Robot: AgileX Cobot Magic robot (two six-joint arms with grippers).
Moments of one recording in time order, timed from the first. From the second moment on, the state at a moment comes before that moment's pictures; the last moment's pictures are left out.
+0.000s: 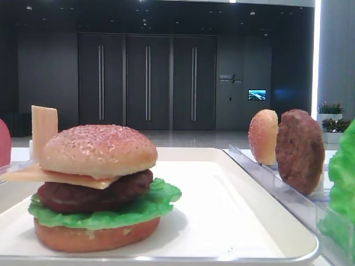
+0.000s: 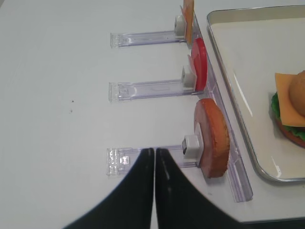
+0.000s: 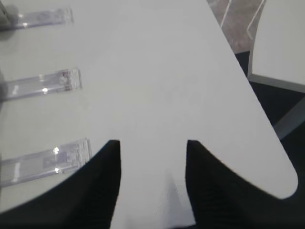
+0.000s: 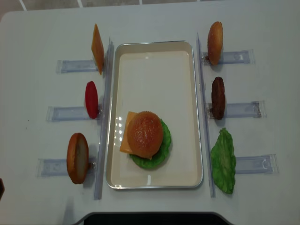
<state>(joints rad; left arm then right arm) 0.04 -0.01 -0.48 -0.04 1.11 0.08 -0.06 0.12 -0.53 -0.12 1.16 0.09</state>
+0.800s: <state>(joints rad) 0.04 -0.01 -0.48 -0.04 1.11 0.08 0.02 -0.01 -0.52 -0.06 1.13 0.03</state>
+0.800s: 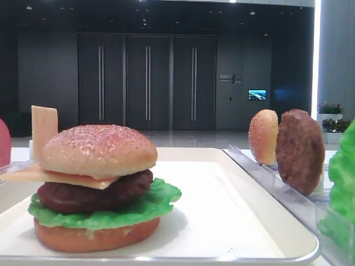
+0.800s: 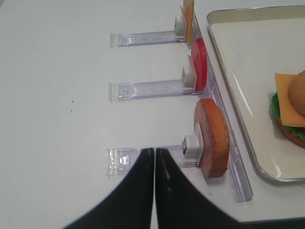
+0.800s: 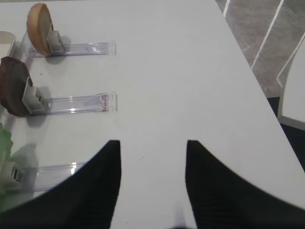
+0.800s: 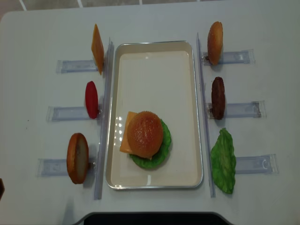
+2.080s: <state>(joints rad) 0.04 -0.01 -0.48 -0.04 1.11 0.08 0.02 -0.01 -0.52 -0.05 1.13 0.03</state>
